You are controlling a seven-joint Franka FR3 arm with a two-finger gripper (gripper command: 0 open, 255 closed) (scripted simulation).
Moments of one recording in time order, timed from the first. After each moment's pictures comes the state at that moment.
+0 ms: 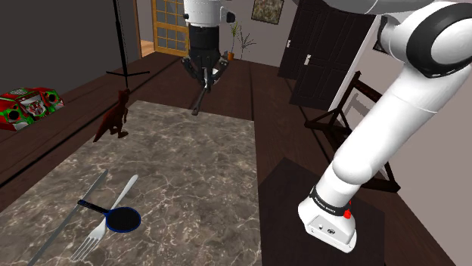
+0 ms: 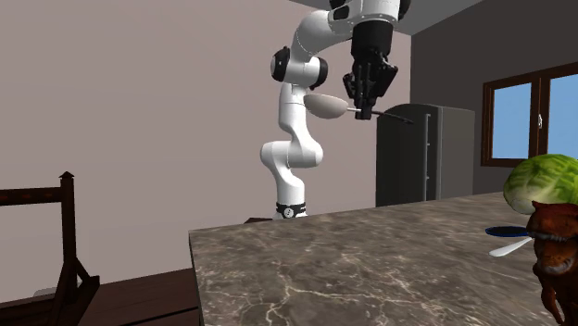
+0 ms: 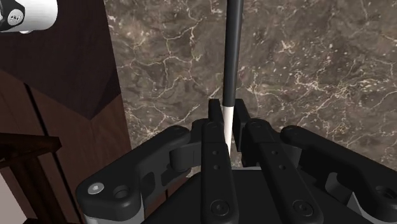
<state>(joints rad) -0.12 -0.11 0.54 -1.77 0.01 1.56 1.41</state>
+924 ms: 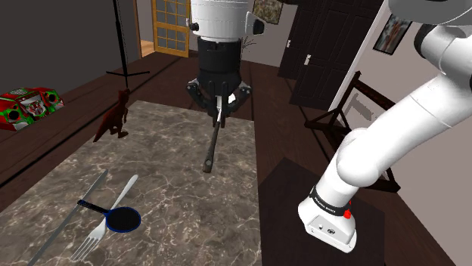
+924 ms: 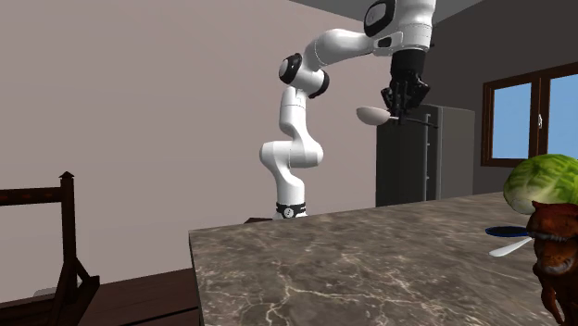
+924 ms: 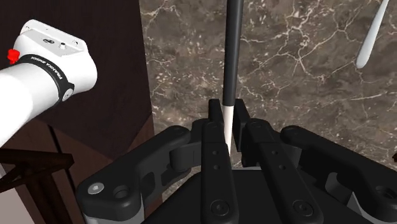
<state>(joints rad) 0.02 -0.34 0.67 -1.92 0.19 1.54 1.63</state>
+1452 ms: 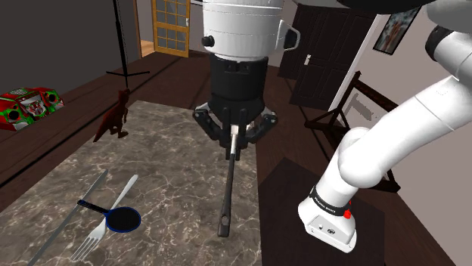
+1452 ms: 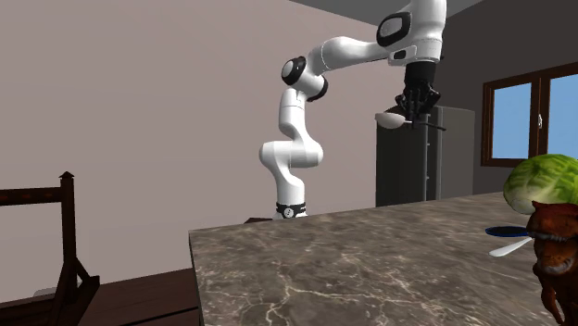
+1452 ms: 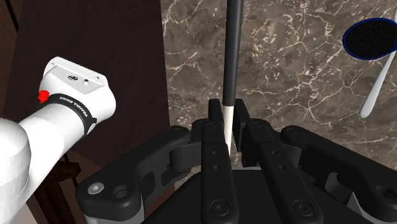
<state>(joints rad) 0.08 -0.40 0.78 -1.93 0.27 1.52 1.79</state>
